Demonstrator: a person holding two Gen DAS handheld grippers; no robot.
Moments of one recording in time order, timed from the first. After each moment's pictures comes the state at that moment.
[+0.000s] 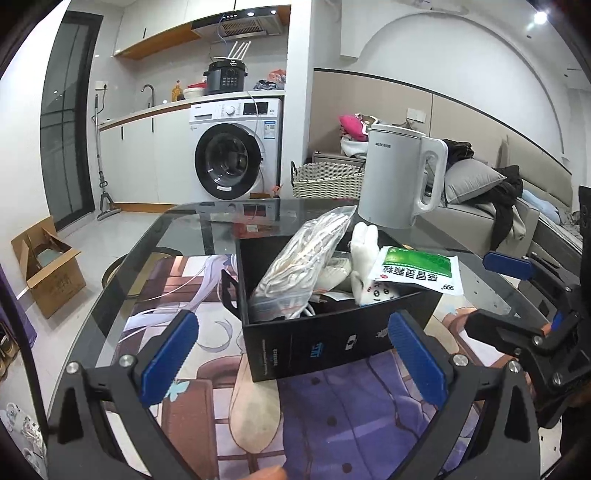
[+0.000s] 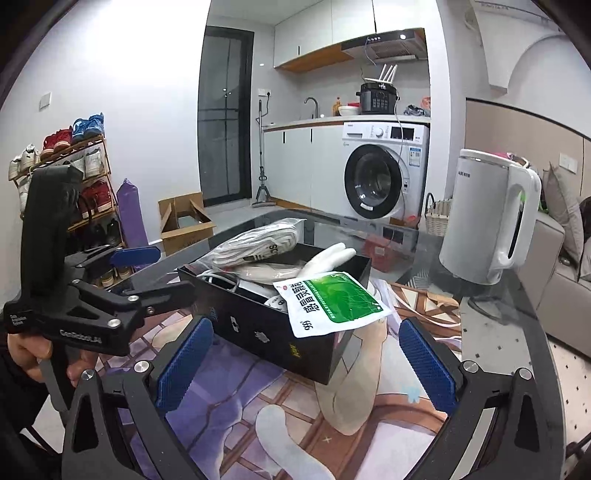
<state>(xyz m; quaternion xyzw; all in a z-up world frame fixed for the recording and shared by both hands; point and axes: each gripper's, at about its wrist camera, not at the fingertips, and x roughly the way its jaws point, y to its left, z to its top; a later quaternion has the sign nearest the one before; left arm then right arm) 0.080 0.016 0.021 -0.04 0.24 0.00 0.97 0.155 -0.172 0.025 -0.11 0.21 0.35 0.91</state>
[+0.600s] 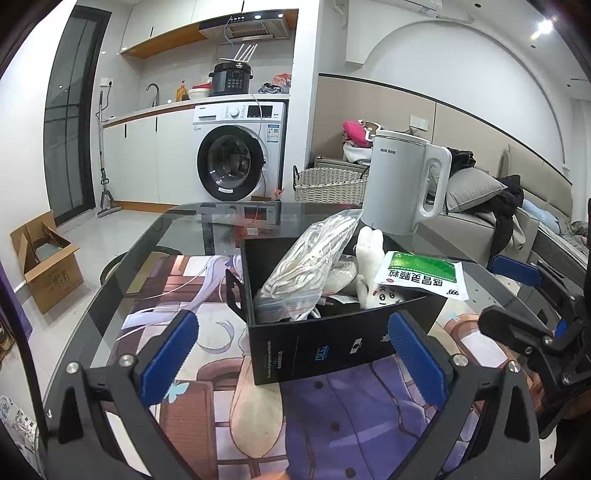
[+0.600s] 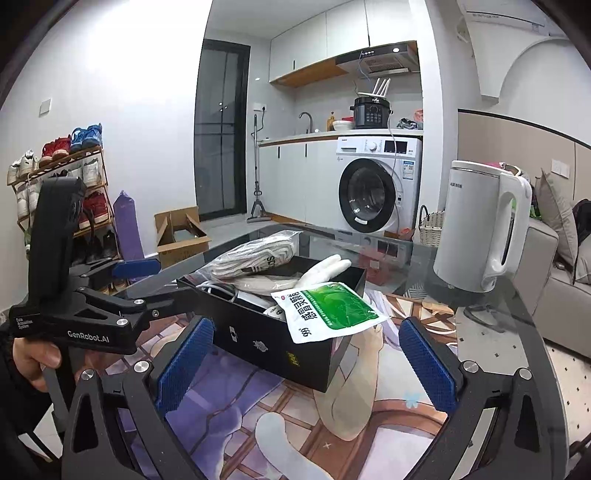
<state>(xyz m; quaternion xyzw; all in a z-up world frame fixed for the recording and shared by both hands) 0.081 0.023 0.018 -0.06 0.23 0.00 0.97 0.150 -0.178 0.023 -0.09 0.18 0.34 0.92</state>
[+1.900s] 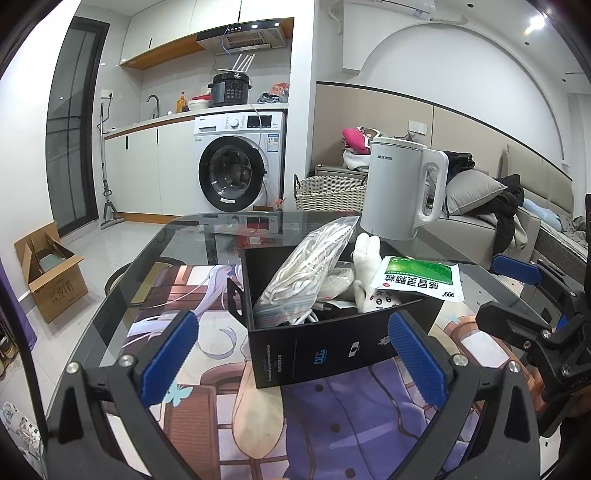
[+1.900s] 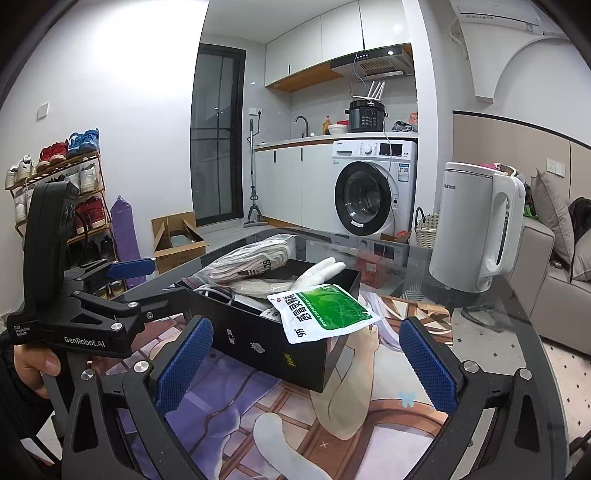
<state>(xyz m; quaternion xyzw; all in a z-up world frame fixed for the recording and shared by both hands) 0.075 0.018 0.020 -0.04 0.22 0.00 0.98 0.150 -0.183 0.023 -0.09 0.18 0.33 0.92</state>
